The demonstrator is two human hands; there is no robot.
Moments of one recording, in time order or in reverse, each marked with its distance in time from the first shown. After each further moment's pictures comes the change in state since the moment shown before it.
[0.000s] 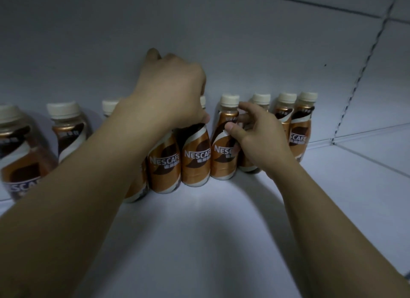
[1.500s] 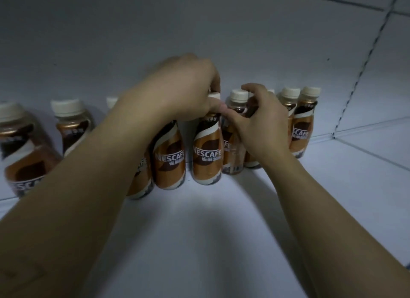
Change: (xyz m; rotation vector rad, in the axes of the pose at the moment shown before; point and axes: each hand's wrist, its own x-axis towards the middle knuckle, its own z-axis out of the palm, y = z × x) left_hand 0.004 -0.003 -0.002 -0.400 -0.118 0.135; right_hand 0.011 -0.006 0.011 -0.194 0.271 -0.095
